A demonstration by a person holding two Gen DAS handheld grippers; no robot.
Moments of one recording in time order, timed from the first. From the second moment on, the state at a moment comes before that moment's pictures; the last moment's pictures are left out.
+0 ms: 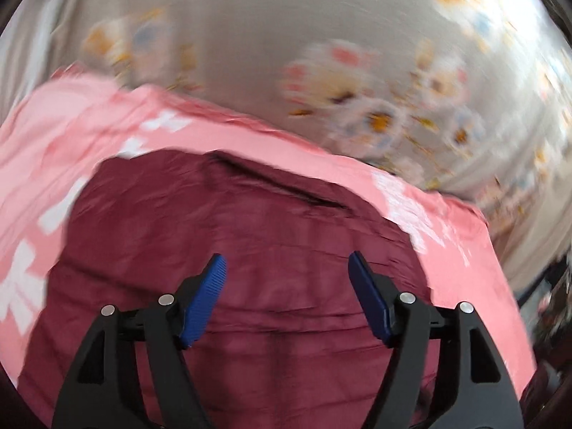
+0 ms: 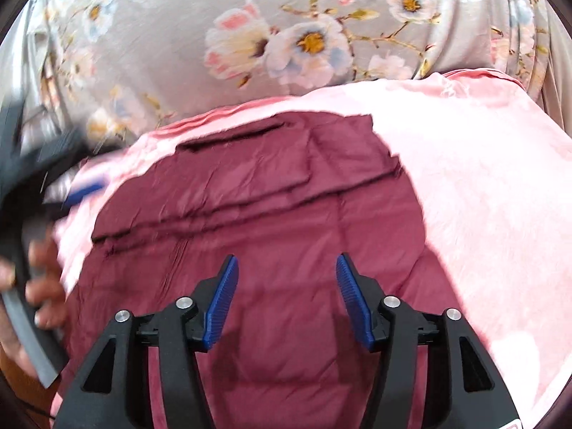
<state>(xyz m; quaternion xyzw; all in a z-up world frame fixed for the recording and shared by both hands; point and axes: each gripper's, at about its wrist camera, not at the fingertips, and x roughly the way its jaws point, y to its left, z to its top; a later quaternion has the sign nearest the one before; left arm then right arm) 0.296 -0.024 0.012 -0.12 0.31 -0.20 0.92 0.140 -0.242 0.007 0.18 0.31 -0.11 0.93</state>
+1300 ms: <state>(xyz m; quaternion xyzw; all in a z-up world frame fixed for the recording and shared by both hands) 0.370 0.120 -0.077 -0.23 0.39 0.00 0.89 0.259 -0.264 -0.018 0.18 0.37 -0.12 0.90</state>
